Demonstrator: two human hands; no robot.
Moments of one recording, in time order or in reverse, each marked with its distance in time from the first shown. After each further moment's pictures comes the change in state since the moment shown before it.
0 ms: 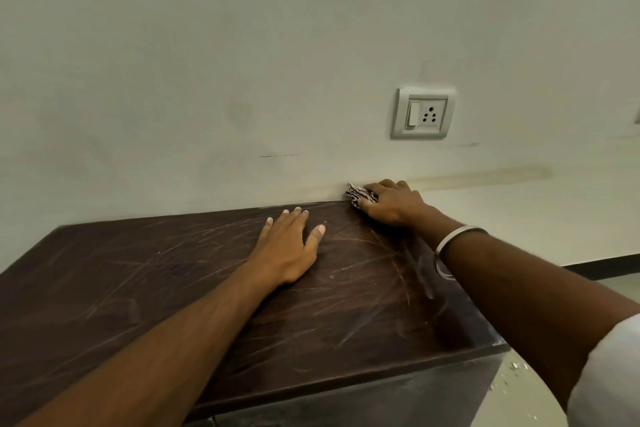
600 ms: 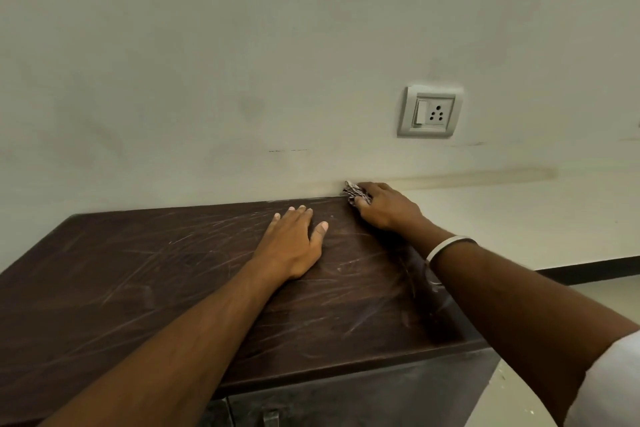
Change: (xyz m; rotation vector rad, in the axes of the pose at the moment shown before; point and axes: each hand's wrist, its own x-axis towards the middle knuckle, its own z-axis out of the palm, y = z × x) left_hand -0.010 0.000 -0.003 -0.009 -0.004 -0.014; right_hand -0.011 -0.022 0.017 0.171 0.066 0.003
